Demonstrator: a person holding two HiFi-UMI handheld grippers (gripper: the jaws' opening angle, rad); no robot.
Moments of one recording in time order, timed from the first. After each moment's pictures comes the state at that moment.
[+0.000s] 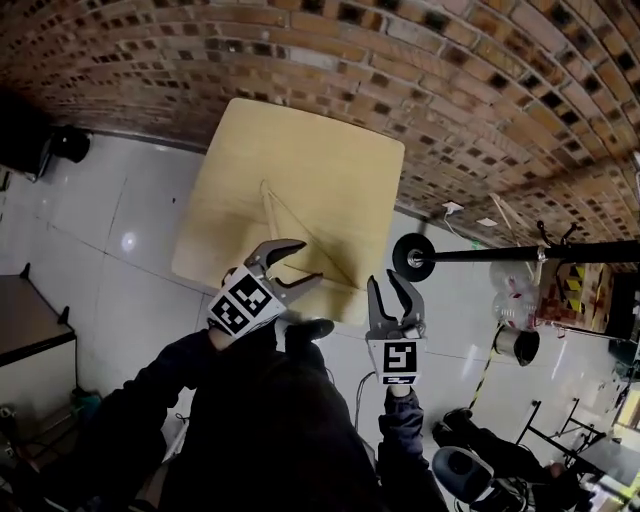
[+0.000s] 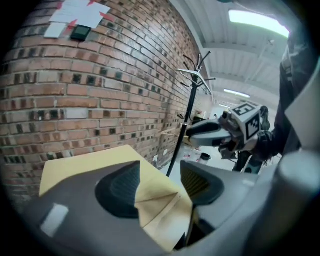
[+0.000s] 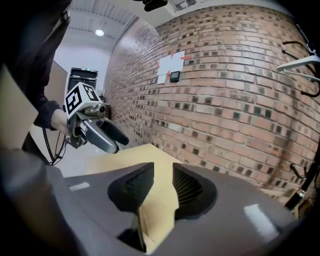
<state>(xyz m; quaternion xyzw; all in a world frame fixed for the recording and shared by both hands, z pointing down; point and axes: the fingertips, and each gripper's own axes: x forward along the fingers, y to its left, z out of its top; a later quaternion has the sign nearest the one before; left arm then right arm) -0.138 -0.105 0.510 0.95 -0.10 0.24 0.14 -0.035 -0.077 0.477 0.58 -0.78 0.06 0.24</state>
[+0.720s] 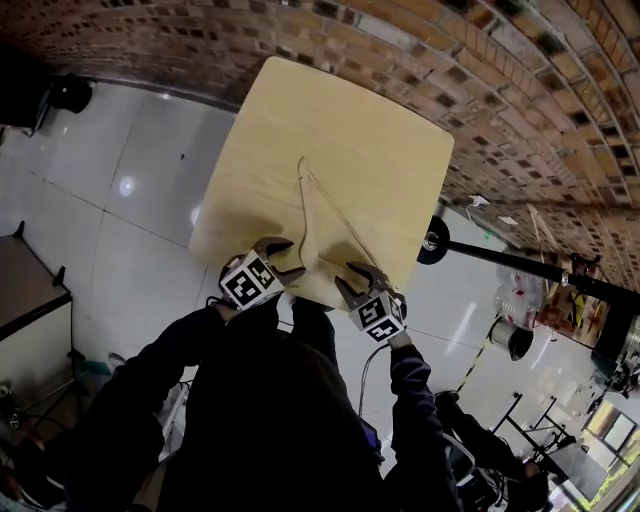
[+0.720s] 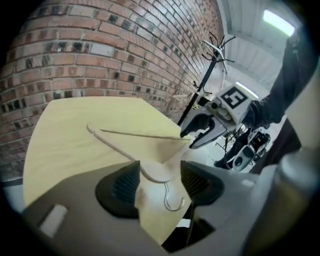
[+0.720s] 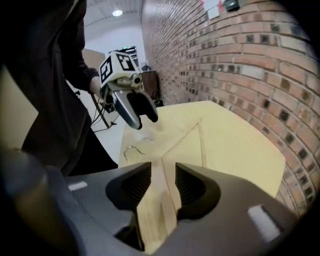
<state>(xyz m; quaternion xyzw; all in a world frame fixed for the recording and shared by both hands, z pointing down) -0.249 -0.099 0.695 0.89 -0.07 0.36 0.26 -0.168 -0.075 0.694 0.27 -0.85 0.16 0.42</state>
